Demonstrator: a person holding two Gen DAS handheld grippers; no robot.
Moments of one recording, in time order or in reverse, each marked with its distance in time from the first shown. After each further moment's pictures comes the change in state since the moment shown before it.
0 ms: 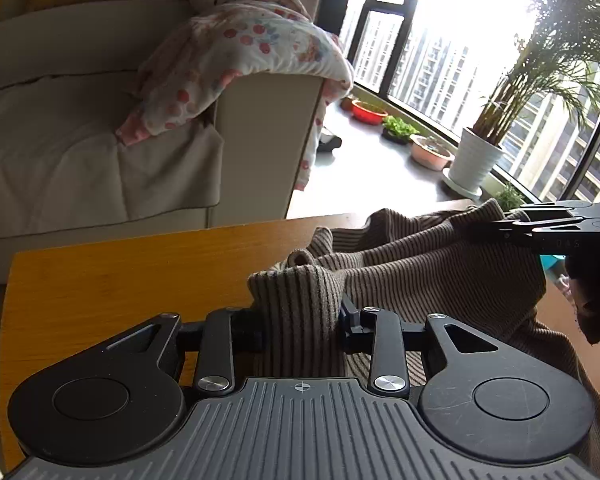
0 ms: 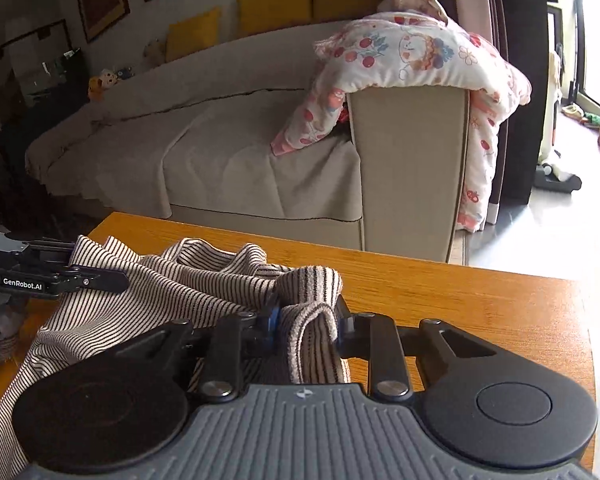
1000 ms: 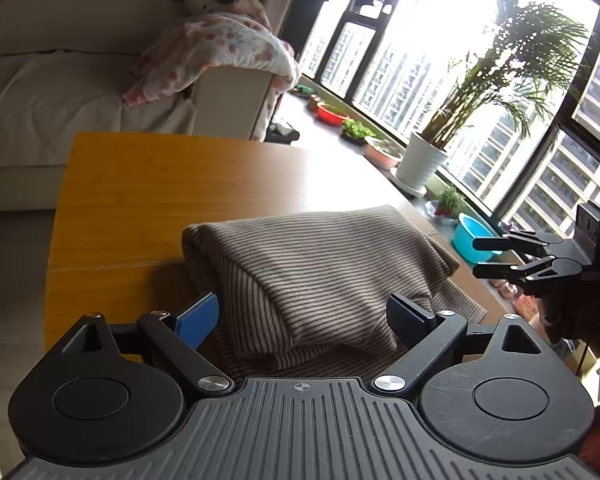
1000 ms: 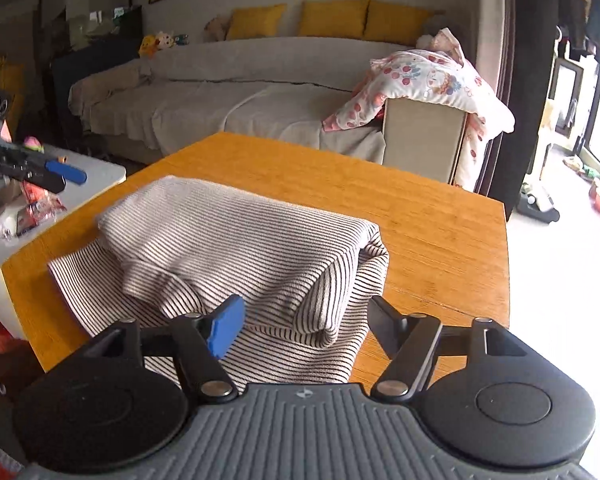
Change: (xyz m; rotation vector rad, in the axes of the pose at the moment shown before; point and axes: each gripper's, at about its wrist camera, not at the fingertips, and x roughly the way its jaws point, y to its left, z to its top) left arm -0.188 -0.062 -0.140 -0.156 0.023 -0.101; right arm -0.222 0.091 -0.145 -0.084 0.019 -0.020
